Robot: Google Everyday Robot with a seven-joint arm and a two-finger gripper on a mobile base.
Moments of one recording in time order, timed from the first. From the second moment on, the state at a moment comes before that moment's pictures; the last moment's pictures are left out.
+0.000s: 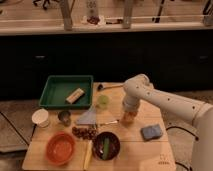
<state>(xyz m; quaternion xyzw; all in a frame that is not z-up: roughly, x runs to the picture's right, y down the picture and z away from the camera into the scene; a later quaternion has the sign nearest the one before) 0.142 0.167 0.846 -0.20 -0.31 -0.72 0.59</state>
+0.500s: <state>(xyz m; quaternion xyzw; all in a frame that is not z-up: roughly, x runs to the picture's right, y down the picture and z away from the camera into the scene) 0.143 0.169 0.848 -0.21 -0.31 -0.72 0.59</state>
